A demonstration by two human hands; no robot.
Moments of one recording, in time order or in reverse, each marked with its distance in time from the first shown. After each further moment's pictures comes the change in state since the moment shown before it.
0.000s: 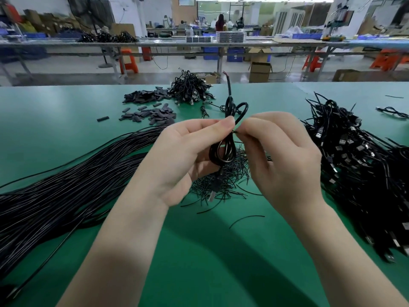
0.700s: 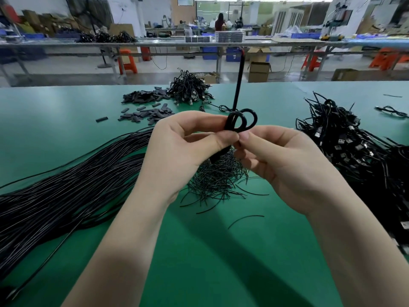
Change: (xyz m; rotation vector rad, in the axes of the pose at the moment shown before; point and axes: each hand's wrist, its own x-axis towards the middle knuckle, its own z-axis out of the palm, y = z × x) left_hand 0.006 -0.010 -0.005 0.178 0.017 0.402; right_hand 0.013 -0.003 -0.016 1.107 -0.235 1.165
